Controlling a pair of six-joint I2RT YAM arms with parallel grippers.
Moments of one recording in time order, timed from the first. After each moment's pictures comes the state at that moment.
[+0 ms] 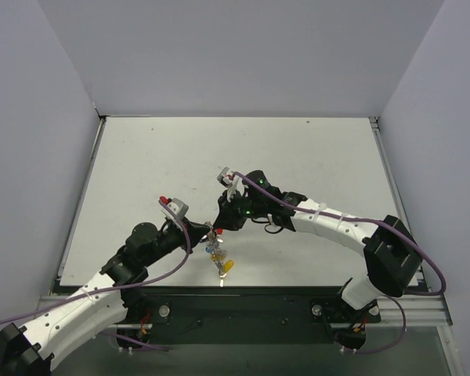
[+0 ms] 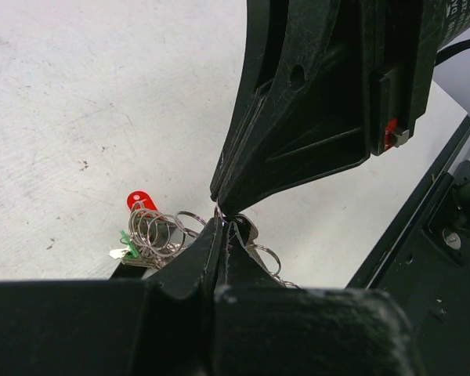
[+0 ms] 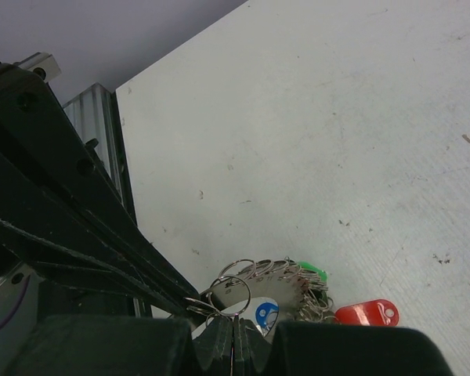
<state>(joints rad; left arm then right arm) -0.71 0.60 0.29 0.15 0.14 -0.34 0.84 1.53 0.99 -0.06 -0.47 0.12</state>
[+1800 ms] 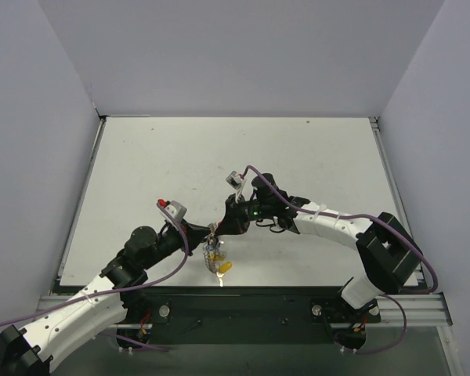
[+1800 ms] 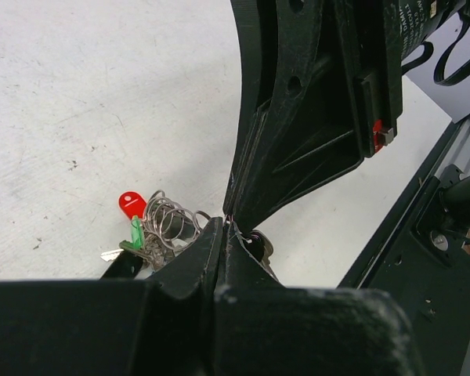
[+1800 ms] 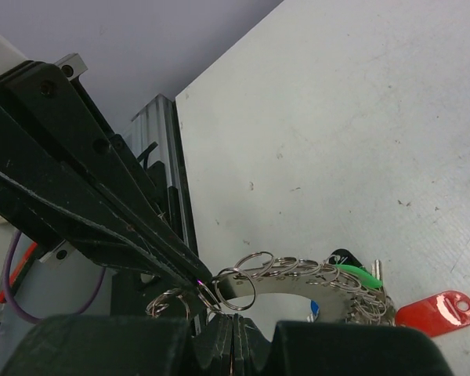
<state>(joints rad) -0.72 0.56 0.25 0.18 0.14 -0.37 0.78 1.55 0.86 0.14 -0.70 0.27</state>
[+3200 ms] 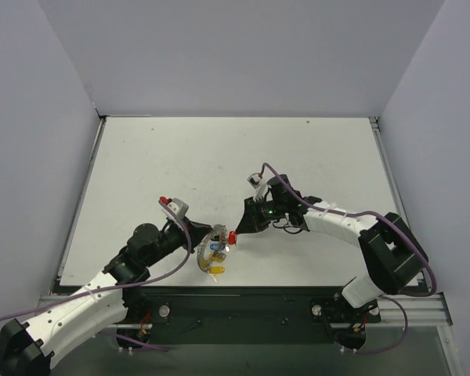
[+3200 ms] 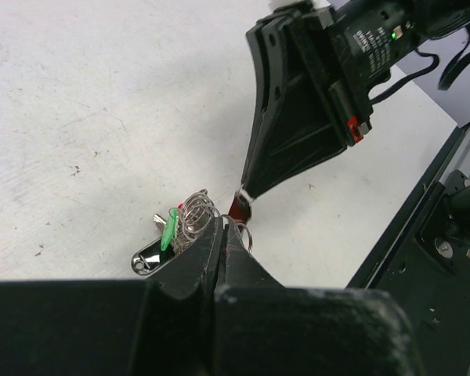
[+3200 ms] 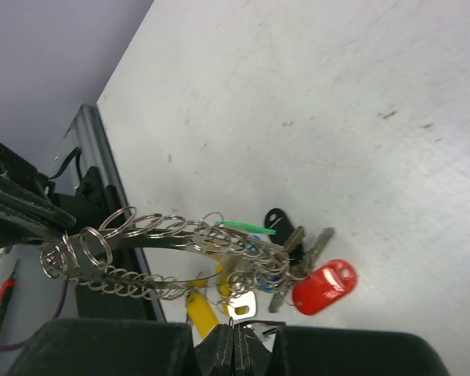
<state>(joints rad) -0.72 0.61 0.25 0.22 0.14 -0.37 0.66 1.55 0.77 0.03 -0.67 0.34</state>
